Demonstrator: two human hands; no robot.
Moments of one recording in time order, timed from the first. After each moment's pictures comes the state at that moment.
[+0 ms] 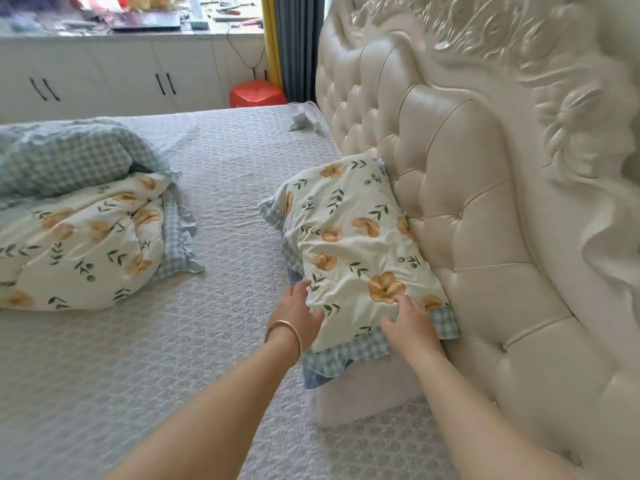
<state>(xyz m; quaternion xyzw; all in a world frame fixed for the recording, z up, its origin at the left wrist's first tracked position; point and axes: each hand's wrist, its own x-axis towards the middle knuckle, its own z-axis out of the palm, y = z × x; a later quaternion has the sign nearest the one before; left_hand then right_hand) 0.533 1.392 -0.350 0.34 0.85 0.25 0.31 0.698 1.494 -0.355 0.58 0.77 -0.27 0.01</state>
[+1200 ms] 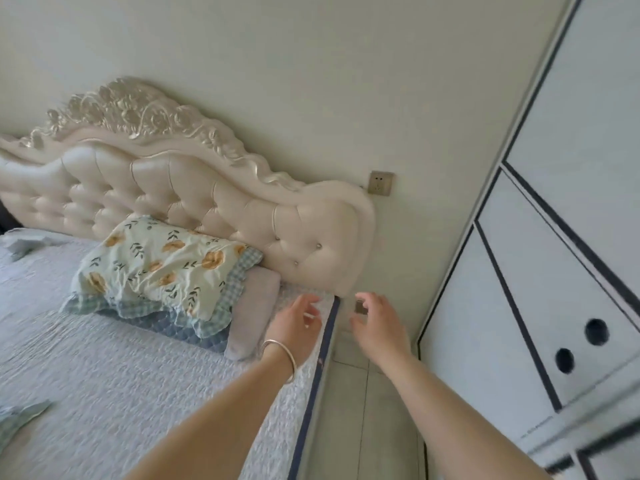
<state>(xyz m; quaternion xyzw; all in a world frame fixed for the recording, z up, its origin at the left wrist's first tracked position) 0.630 1.030 -0.206 0.77 0.46 0.26 0.35 0.773 0.967 -0.205 0.80 0.50 -0.10 -0.30</state>
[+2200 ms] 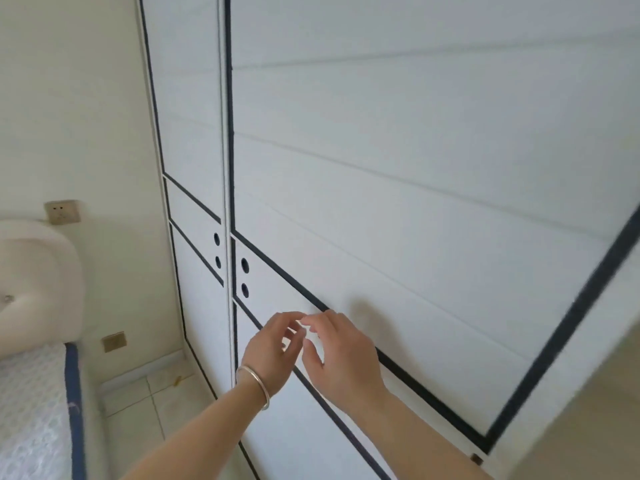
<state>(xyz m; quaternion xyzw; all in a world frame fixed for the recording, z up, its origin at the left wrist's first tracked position) 0.600 0.577 -0.157 0.87 -0.05 0.23 0.44 0.580 0.439 -0.099 0.86 0.32 0.32 -0.24</state>
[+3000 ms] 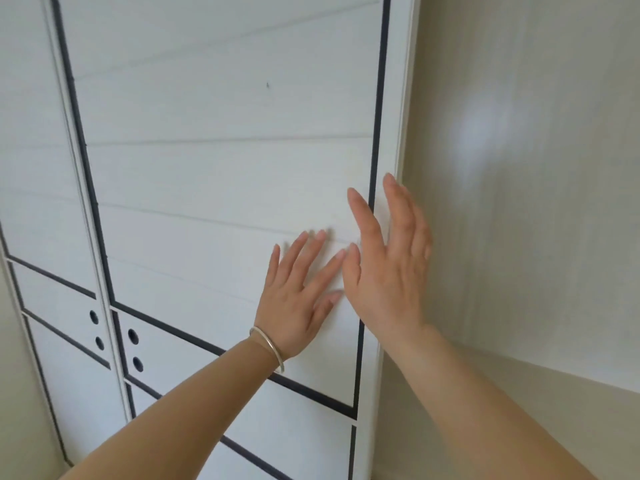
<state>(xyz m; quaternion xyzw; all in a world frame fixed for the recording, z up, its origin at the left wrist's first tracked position) 0.577 0.414 -0.003 0.75 -0.40 0.50 0.18 0.500 0.290 0.058 0.73 0.05 0.68 -0.04</state>
